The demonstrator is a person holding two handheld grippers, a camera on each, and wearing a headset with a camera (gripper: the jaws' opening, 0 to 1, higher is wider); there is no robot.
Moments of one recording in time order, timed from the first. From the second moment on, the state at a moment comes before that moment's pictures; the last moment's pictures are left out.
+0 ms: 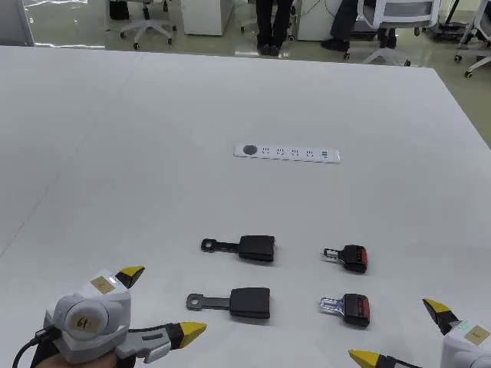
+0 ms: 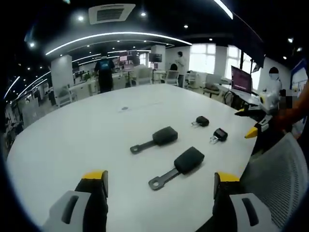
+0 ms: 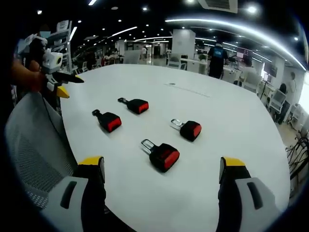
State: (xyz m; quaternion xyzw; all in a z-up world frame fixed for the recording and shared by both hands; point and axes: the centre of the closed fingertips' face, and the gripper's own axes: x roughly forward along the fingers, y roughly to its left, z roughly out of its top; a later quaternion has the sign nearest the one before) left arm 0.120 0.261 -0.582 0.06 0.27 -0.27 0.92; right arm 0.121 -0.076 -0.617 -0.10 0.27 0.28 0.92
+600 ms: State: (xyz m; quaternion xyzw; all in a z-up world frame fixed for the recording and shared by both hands) left arm 0.120 0.262 -0.586 0.07 0.28 -0.27 0.92; right arm 0.121 -0.073 -0.616 -0.11 0.27 0.28 0.92
